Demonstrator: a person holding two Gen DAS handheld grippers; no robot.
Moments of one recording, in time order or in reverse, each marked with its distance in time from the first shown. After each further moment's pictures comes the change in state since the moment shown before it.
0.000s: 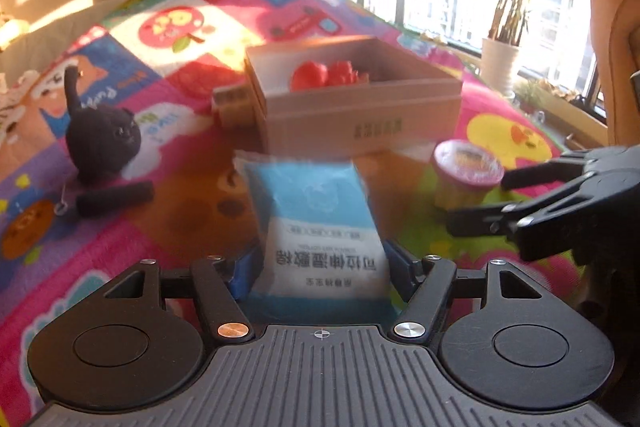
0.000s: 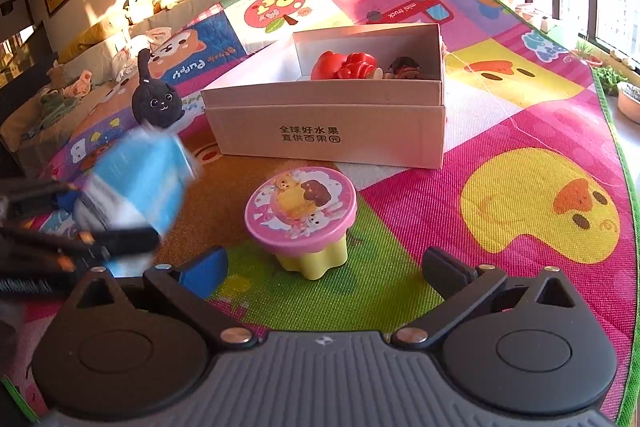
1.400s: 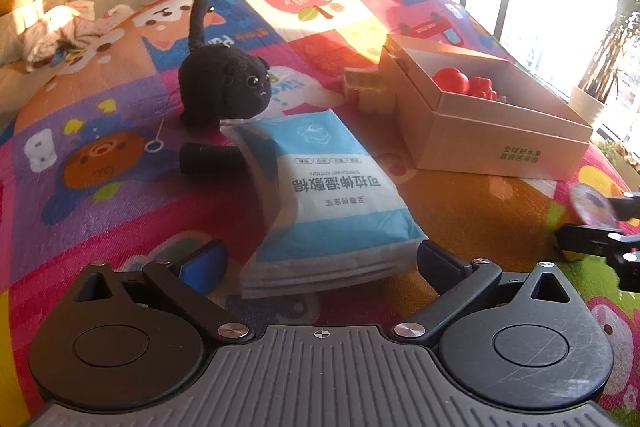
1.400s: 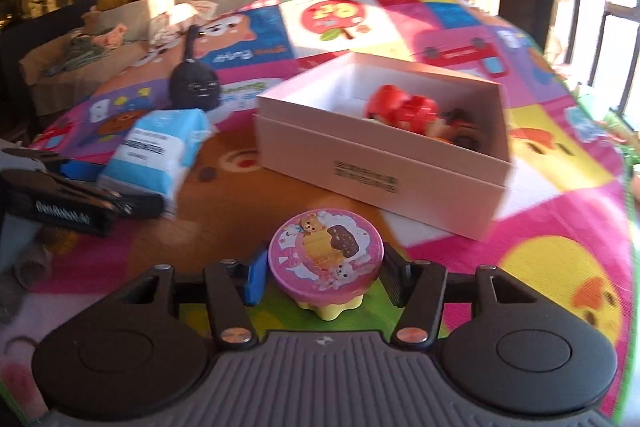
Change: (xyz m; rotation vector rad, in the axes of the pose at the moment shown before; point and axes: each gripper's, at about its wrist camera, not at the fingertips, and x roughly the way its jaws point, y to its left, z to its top) left arm 0.009 0.073 -0.011 -0.255 0.004 0.179; right arm 0.006 0.038 0.016 -0.244 -0.027 -0.016
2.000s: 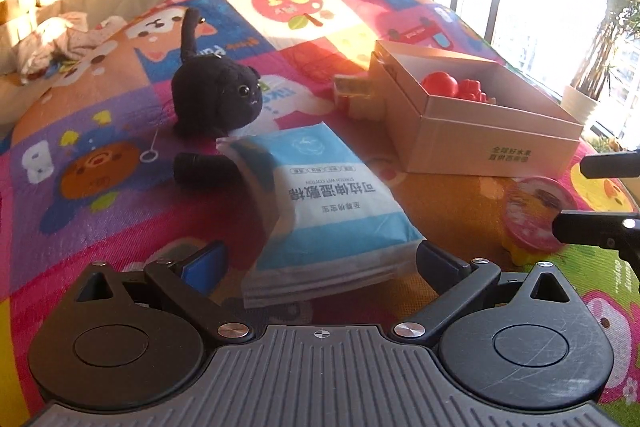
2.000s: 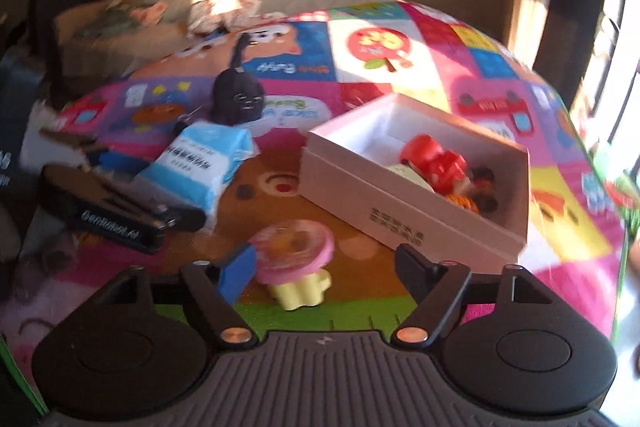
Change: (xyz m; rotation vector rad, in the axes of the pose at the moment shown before) left arm -0.005 -0.002 -0.002 0.031 -0.025 -0.016; right arm -0.014 0.023 0.029 -0.152 -0.013 0.045
